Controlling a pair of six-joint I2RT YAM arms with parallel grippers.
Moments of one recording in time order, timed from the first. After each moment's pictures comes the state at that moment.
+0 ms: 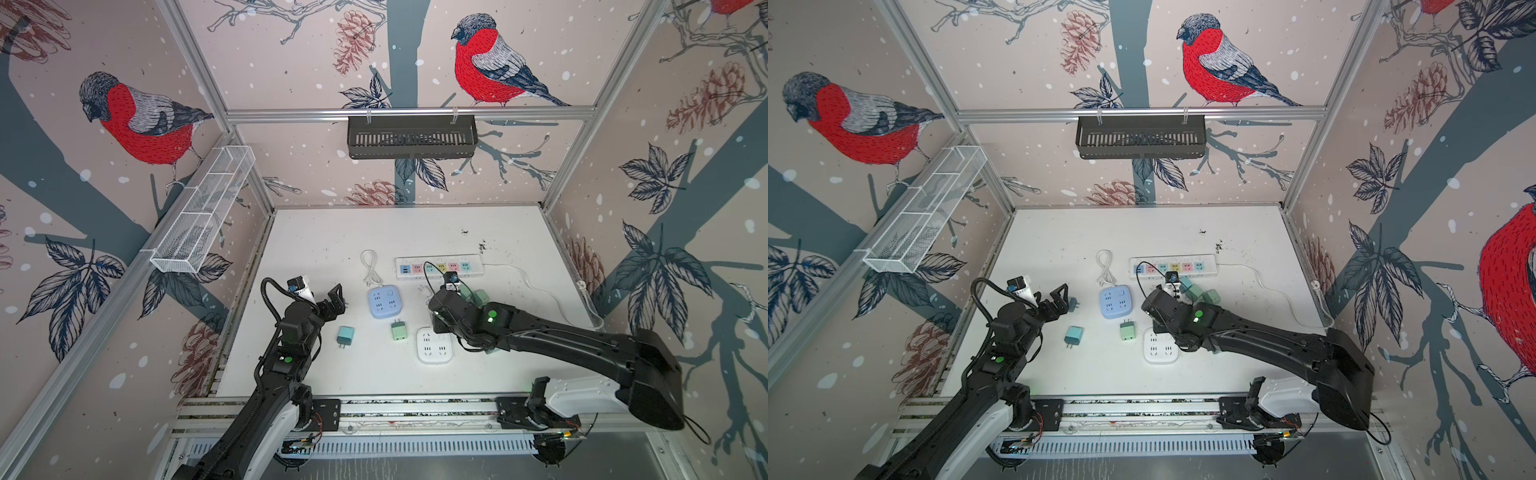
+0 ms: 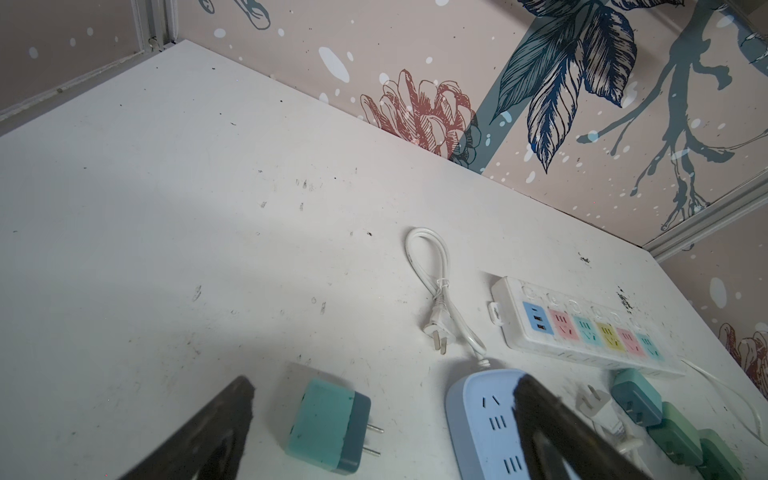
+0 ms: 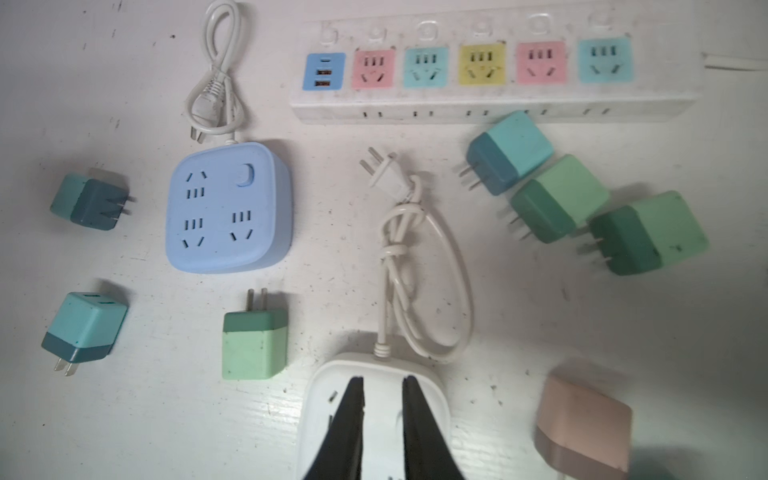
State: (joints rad) left arm -0.21 0.65 0.19 0.17 -0.06 -0.47; right arm 1.05 1.24 0.86 -0.61 0.38 0.86
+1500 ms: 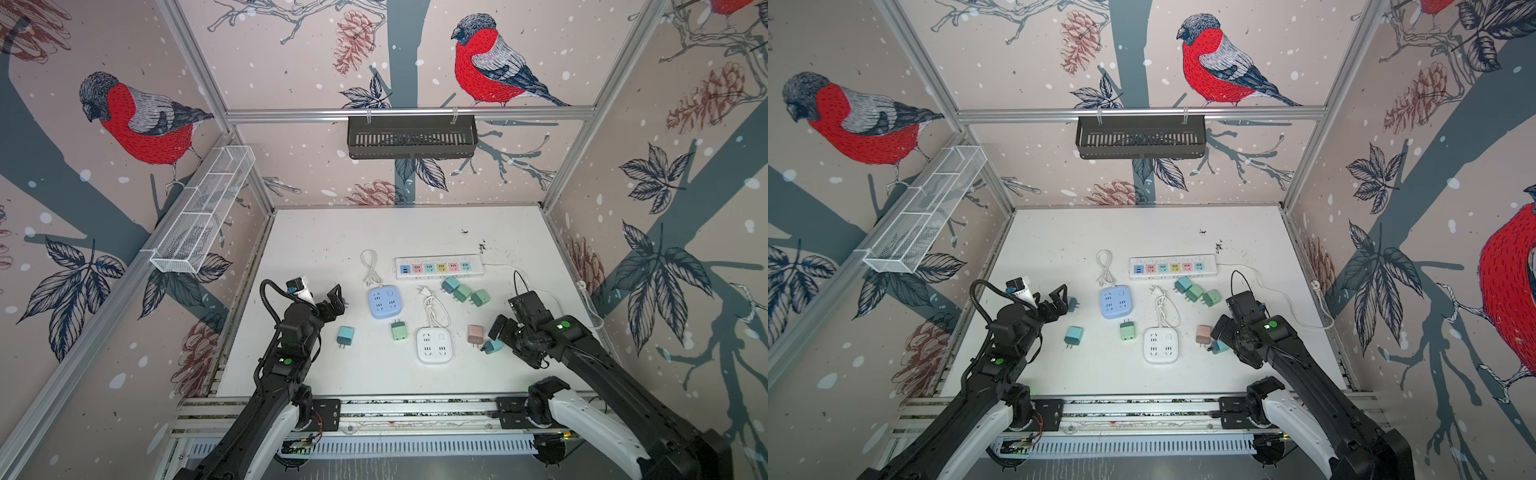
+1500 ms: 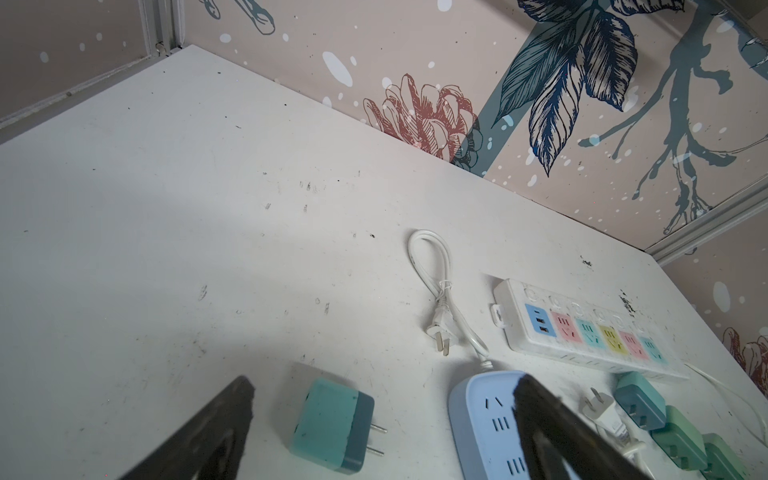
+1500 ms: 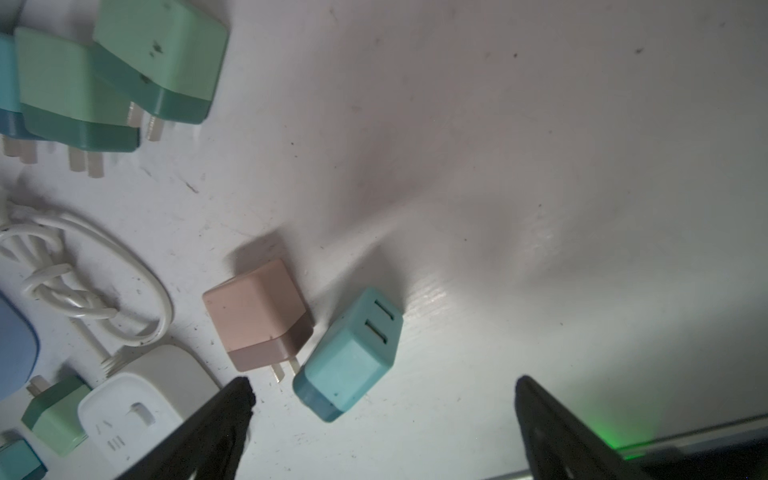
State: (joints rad) left arm -0.21 0.64 0.17 0.17 -0.07 -0.47; right arm 0.37 0.86 0.55 -0.97 -0.03 0.94
